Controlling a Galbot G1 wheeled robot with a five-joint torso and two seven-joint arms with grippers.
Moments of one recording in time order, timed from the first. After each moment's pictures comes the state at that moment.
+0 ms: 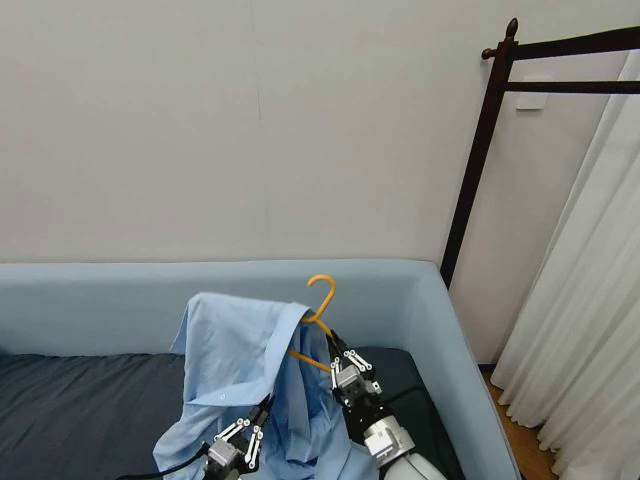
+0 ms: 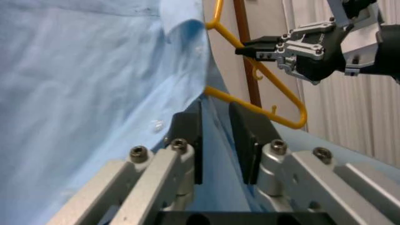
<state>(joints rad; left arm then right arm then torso) 1.49 -1.21 -0.45 -1.81 -0.20 -0.63 0.34 -0.92 1.07 -0.18 1.80 -0.16 0.08 0.39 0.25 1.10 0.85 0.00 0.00</state>
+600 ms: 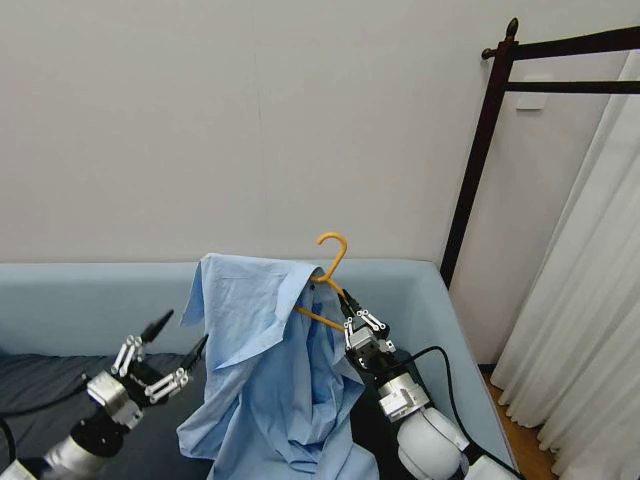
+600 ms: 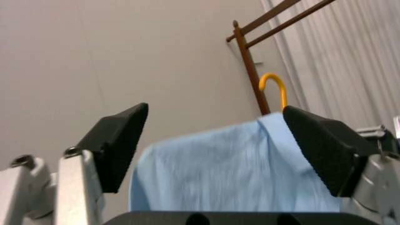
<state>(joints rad) 1.43 -0.71 -0.72 -1.98 -0.76 -0.54 0.45 -0.84 1.06 -0.15 1.75 -0.30 0.15 0.36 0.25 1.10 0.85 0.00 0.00</state>
